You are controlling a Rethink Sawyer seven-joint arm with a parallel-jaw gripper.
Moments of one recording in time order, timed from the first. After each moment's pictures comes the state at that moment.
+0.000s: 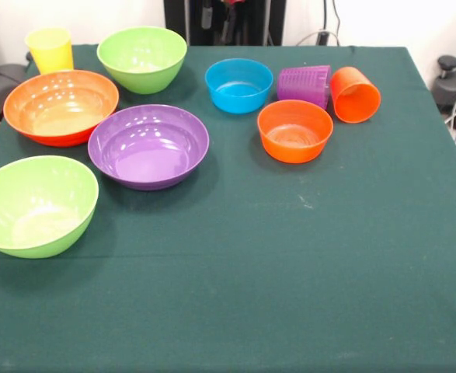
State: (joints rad) arm -0.53 -0.85 0.41 2.21 -1.11 0.41 0.32
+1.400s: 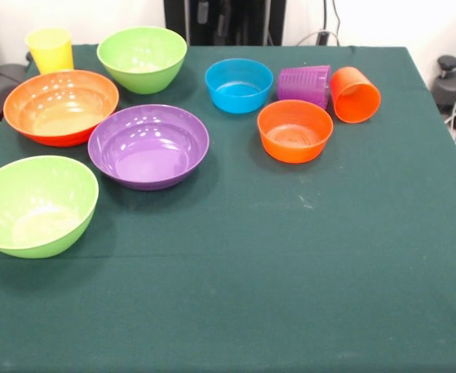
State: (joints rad) arm -0.62 -0.89 0.47 2.26 -1.11 0.42 0.32
